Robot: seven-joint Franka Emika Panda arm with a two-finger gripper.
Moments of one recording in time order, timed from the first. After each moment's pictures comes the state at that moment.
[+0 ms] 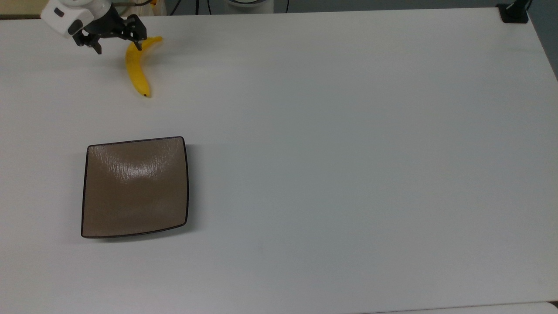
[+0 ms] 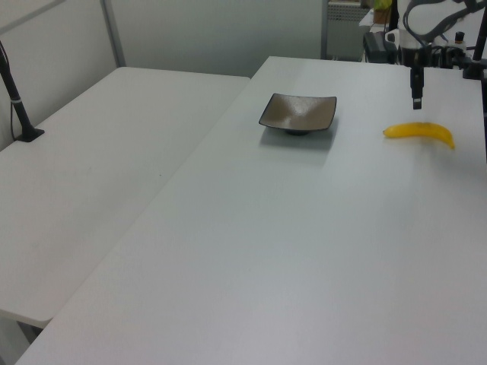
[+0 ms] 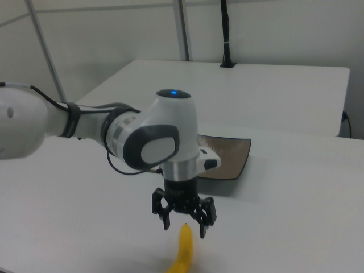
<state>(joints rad) -0.46 0.08 0.04 -2.07 -0.11 2.03 -0.57</state>
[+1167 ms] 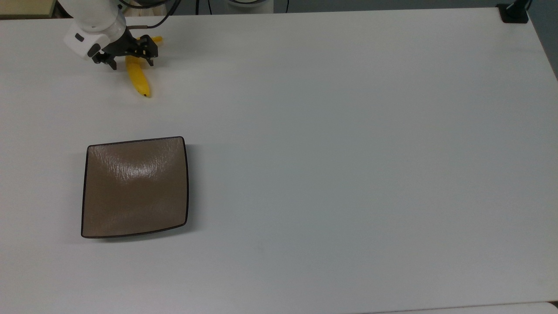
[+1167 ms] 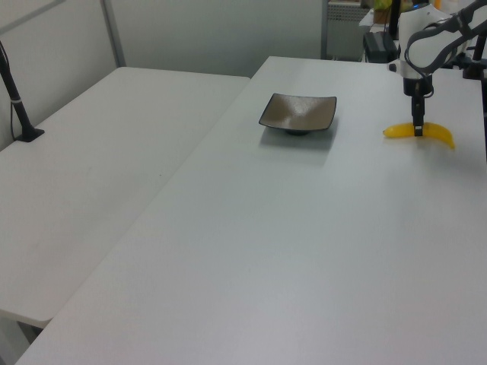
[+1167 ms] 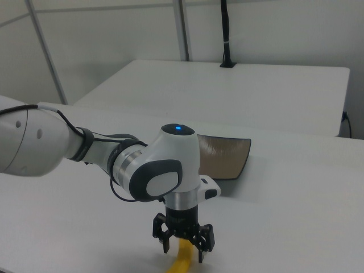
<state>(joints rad) -0.47 0.16 0.04 -2.17 -0.11 2.19 -0.57</state>
